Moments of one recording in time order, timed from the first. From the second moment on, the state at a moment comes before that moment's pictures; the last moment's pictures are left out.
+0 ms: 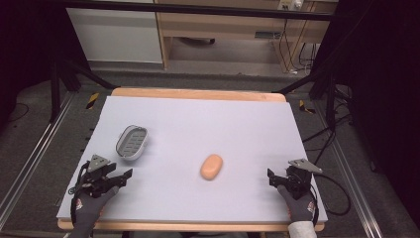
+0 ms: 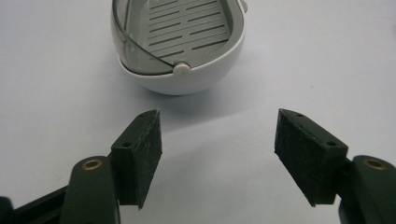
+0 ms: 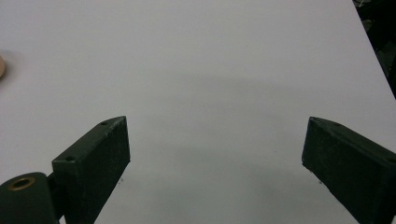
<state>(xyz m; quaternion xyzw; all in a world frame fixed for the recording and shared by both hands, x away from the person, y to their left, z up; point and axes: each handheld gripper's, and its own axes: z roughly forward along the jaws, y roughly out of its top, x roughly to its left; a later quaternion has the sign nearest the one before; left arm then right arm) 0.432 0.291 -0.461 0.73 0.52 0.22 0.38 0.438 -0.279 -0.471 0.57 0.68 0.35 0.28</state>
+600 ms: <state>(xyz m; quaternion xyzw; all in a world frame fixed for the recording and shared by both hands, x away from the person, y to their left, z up) 0.428 0.273 -0.455 0.74 0.50 0.22 0.39 0.436 -0.275 -0.471 0.57 0.69 0.35 0.28</state>
